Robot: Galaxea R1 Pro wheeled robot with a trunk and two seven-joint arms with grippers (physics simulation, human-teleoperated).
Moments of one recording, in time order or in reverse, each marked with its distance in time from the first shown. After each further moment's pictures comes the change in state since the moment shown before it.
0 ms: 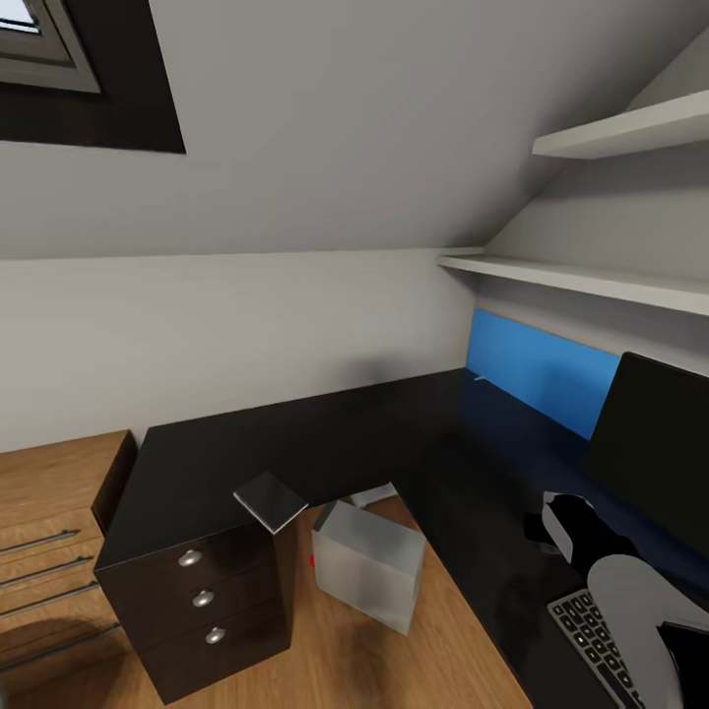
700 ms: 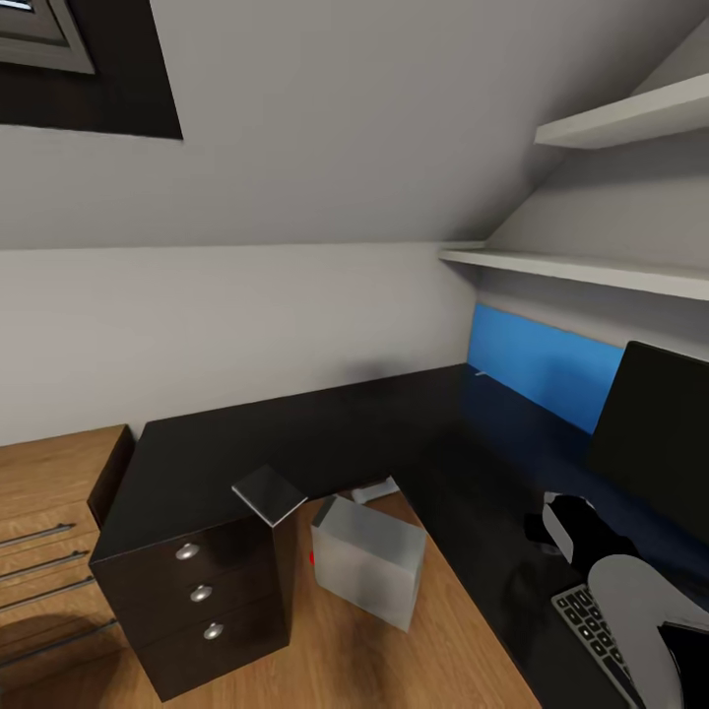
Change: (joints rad) left arm 0.000 0.000 0.000 0.000 0.000 0.000 0.000; right arm 0.000 -0.002 0.001 0.002 0.001 0.001 0.000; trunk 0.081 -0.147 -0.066
